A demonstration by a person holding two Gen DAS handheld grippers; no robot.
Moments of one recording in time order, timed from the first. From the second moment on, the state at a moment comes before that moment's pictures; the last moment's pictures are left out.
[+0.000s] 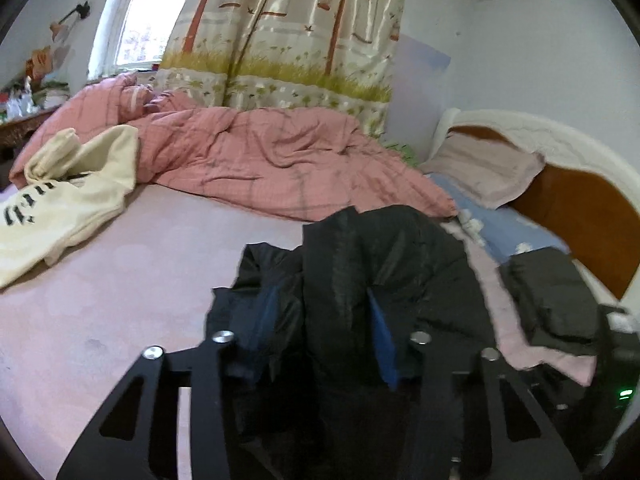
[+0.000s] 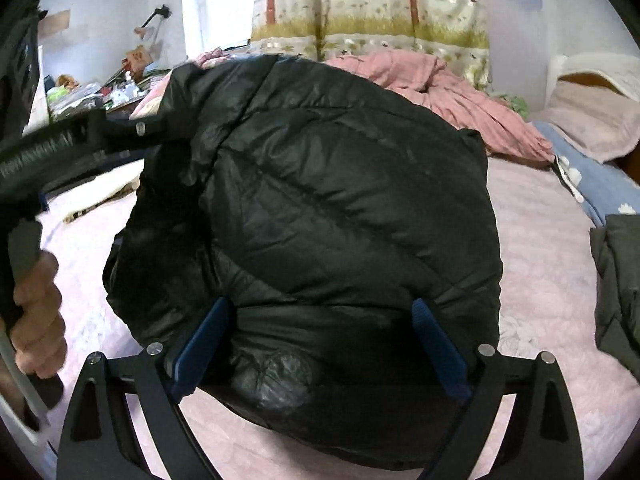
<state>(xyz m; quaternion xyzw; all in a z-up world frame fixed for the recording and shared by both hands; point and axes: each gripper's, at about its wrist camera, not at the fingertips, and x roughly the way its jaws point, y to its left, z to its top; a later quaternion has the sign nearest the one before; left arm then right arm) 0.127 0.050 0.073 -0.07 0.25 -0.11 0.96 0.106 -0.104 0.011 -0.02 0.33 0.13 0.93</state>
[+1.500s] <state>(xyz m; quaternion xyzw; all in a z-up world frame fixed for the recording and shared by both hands) 0.139 0.062 0.012 -0.04 0.32 0.00 0.95 0.129 -0.174 -0.006 0.02 0.36 0.09 0.93</state>
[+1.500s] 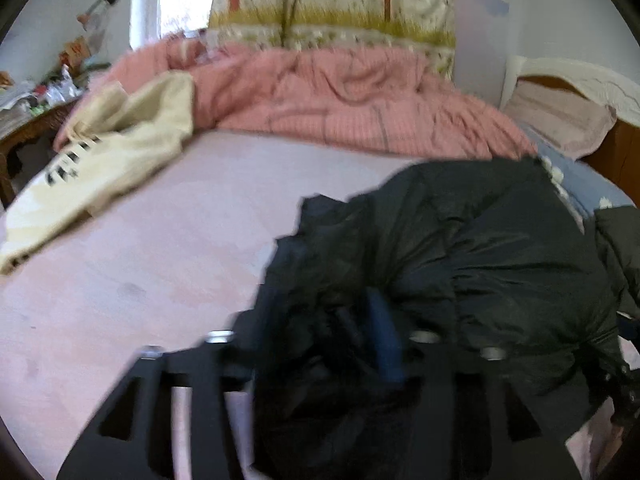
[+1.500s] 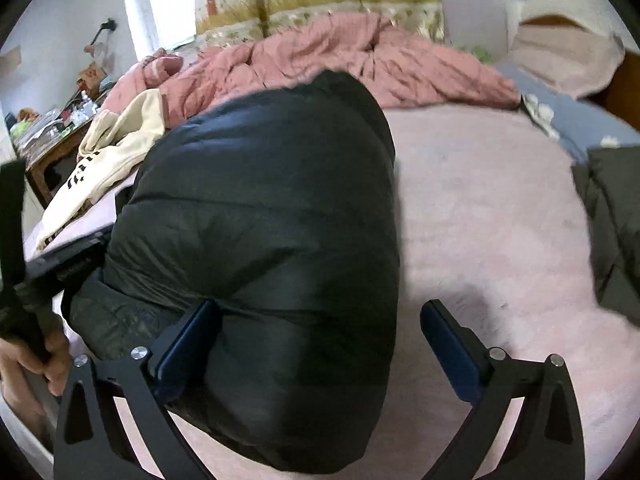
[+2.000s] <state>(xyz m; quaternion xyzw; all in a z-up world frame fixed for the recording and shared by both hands) 0.135 0.090 -0.024 -0.23 0.43 -0.11 0.86 0.126 -0.201 0.002 0.10 0.35 0.14 0.92</state>
